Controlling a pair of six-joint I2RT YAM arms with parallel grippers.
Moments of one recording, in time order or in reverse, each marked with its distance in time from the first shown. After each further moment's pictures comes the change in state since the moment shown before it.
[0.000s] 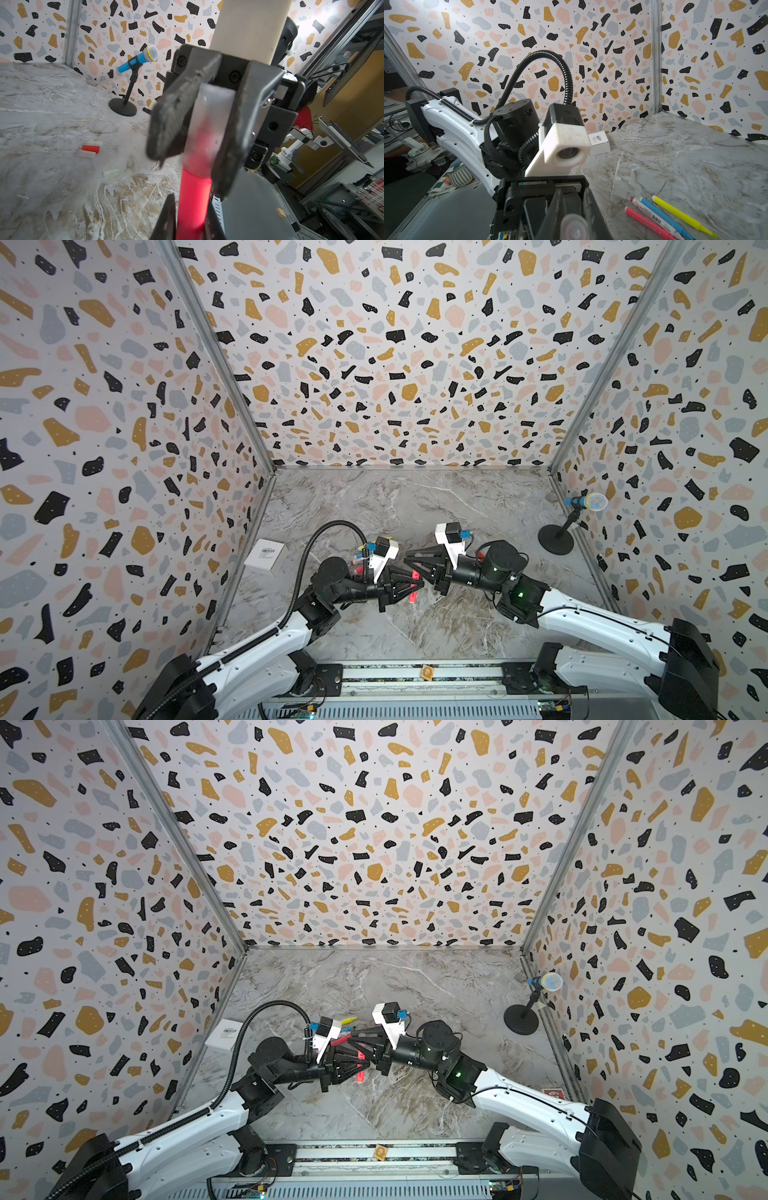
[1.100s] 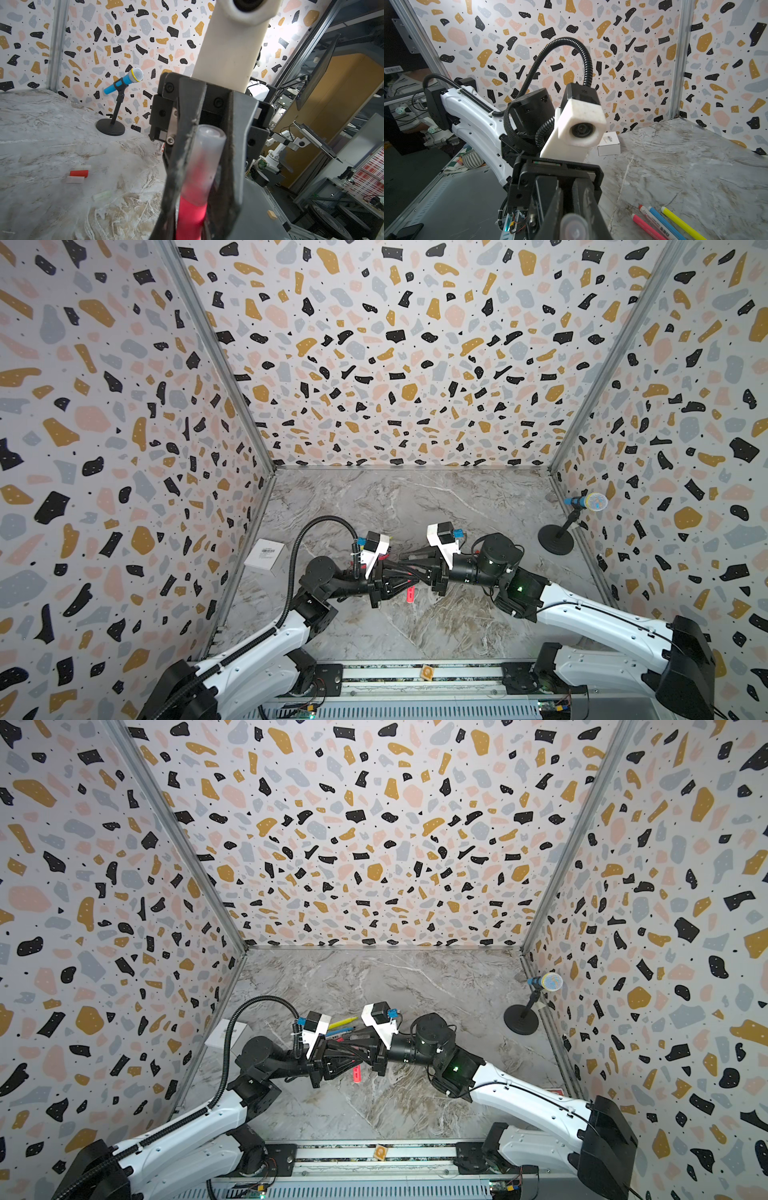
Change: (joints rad) left arm 0.062 -0.017 -0.001 0.133 0.096 -0.060; right arm 0.010 0.015 0.111 -0.119 -0.095 -0.078
